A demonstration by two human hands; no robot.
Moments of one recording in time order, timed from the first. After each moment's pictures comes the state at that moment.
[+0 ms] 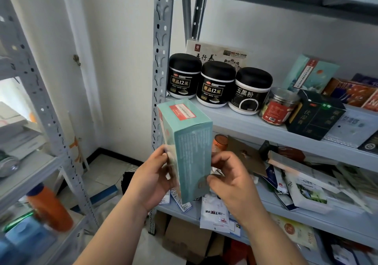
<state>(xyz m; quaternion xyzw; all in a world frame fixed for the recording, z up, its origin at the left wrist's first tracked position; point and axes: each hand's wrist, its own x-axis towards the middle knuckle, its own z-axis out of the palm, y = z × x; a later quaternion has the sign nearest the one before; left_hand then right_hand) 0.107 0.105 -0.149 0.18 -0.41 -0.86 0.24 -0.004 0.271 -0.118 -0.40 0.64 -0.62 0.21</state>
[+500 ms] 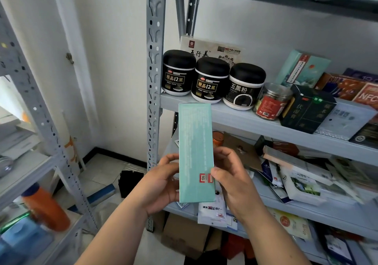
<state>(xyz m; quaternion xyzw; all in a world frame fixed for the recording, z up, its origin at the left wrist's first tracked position) 0.106 0.121 -0.157 0.18 -0.44 -0.87 0.10 -0.006 0.281 -0.125 -0.36 0.60 -0.66 0.27</state>
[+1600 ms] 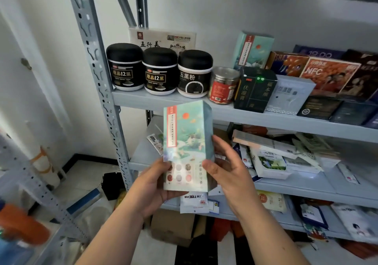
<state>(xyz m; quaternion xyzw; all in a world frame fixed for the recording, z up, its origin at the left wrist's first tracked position) 0.053 0.208 -0.153 0.23 -0.40 -0.88 0.11 -0.056 0.374 -0.128 -0.25 0.63 -0.71 0.22</state>
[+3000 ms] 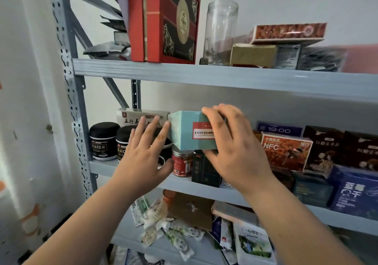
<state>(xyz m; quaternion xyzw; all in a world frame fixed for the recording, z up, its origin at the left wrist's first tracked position) -0.078 0.251 0.033 0.17 -0.91 0.01 0.37 -0.210 0.451 0.087 -0.54 0.66 -0.23 -0.47</state>
